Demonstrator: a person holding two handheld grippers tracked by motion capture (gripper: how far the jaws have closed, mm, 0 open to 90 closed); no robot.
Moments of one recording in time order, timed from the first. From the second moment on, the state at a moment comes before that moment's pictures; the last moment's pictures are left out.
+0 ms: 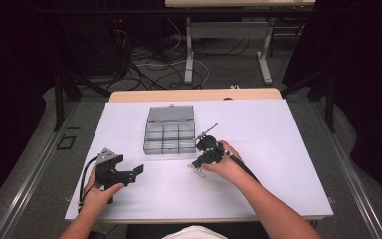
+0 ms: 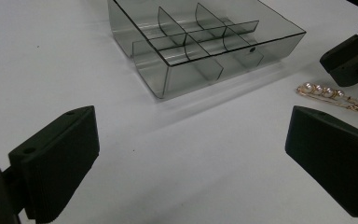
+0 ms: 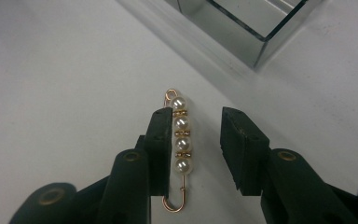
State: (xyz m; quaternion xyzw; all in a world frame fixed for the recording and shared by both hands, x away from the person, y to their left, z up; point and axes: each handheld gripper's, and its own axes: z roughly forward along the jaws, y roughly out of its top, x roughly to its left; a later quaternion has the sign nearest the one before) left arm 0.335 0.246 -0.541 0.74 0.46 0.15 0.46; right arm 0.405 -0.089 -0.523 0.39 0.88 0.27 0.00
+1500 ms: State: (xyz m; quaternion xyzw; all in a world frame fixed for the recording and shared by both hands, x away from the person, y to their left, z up) left arm 0.335 0.248 -0.541 0.74 0.46 0.15 0.46; right arm 0.407 -0.079 -0.532 0.40 0.89 0.23 -0.03
